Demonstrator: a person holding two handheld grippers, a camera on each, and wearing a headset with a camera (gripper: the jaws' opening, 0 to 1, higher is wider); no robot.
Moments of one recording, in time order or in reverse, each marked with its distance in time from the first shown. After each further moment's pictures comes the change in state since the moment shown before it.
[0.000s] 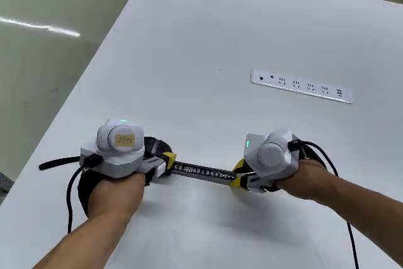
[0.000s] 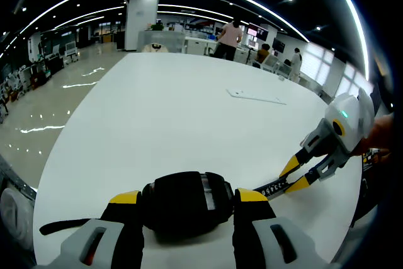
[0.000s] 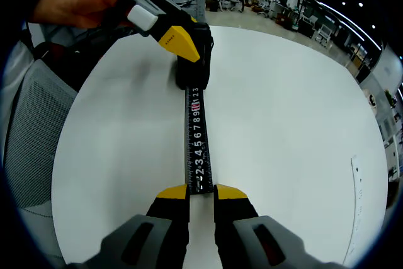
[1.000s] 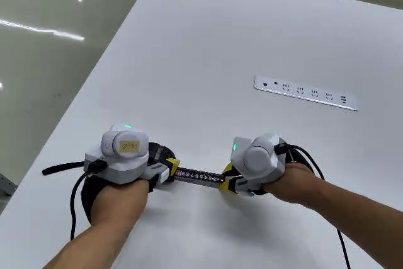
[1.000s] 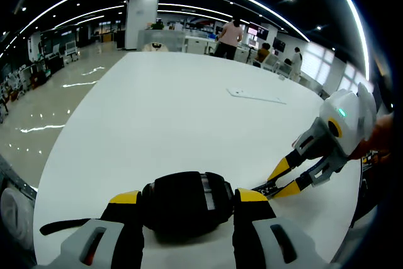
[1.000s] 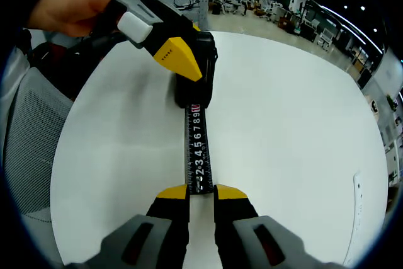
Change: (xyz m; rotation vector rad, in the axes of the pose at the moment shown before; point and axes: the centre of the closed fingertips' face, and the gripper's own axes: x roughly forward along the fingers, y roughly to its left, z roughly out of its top) left arm 0.000 0.000 0.001 -0.001 0.009 0.001; right arm 0.015 0.001 0.029 -0.016 -0.024 0.005
